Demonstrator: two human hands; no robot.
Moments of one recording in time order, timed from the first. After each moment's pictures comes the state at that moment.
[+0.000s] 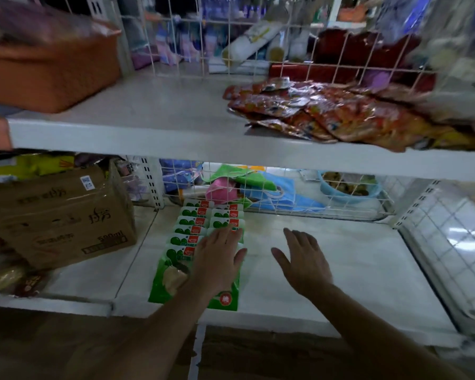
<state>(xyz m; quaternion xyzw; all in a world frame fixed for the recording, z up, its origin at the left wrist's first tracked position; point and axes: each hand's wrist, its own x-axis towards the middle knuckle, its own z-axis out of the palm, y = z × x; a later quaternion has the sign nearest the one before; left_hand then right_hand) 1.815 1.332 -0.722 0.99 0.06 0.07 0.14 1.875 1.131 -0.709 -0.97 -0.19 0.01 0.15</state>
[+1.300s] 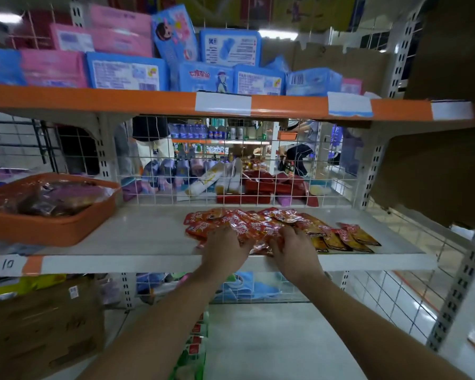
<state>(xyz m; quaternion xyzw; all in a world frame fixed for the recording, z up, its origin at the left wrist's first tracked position) 1.845 1.225 -0.430 0.94 0.03 0.26 0.21 1.869 1.053 -0.433 -0.93 -0.15 -0.24 0.25</state>
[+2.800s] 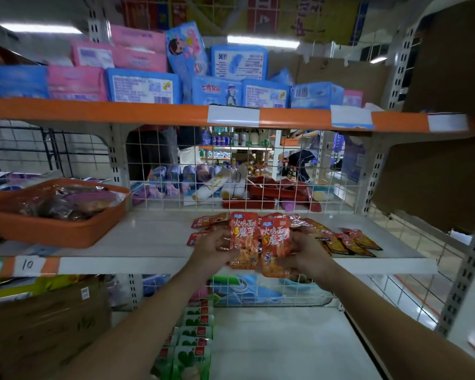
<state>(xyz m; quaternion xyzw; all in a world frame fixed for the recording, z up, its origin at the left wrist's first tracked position) 1.805 1.264 -0.421 0.78 0.00 0.13 0.62 1.850 1.032 -0.403 -0.82 -0.18 0.06 0.55</state>
